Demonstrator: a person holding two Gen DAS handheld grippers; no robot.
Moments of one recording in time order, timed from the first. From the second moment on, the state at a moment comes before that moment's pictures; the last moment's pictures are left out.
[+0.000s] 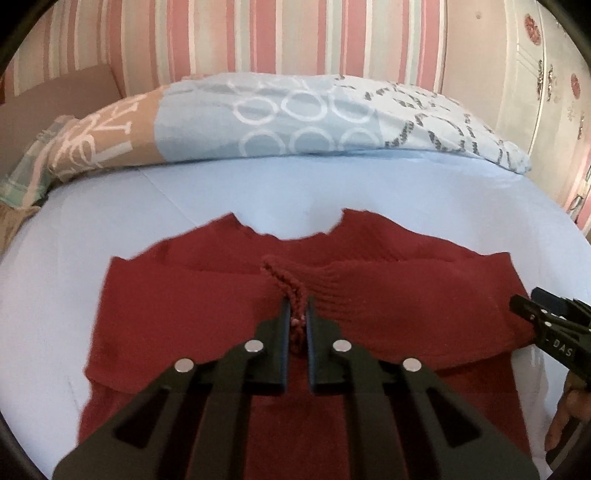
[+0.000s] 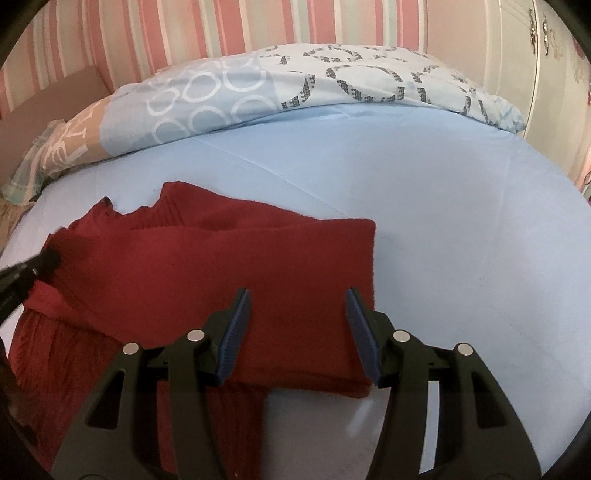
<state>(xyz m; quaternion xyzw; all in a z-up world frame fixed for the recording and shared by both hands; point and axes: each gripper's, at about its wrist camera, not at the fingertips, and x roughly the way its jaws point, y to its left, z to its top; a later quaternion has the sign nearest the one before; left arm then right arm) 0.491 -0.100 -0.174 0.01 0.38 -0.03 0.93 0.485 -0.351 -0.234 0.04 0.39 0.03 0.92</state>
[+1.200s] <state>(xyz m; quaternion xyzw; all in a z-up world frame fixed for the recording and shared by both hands) 0.501 0.038 -0.221 0.08 0.42 0.10 0.90 0.502 -0.268 -0.239 0.01 0.42 0.08 0.91</state>
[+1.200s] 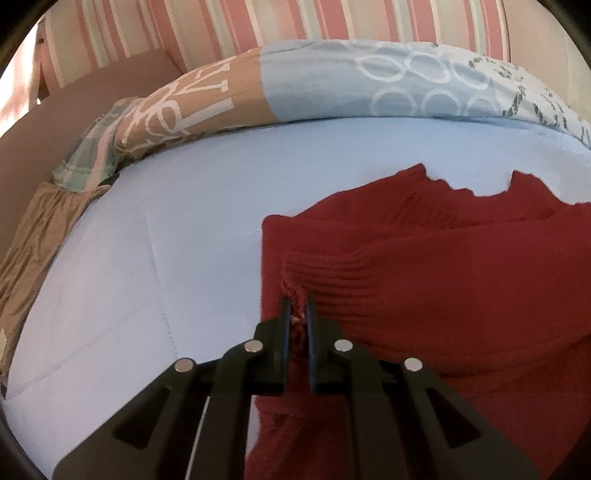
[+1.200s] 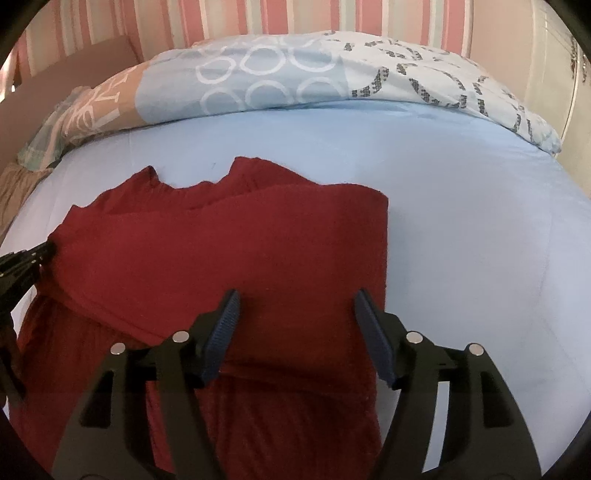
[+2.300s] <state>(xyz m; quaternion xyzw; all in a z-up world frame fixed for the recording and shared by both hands) 0.516 0.040 -0.229 0.17 0.40 0.15 0.89 0.535 -0.306 -0.243 -0.05 0.42 -0.03 0.91</state>
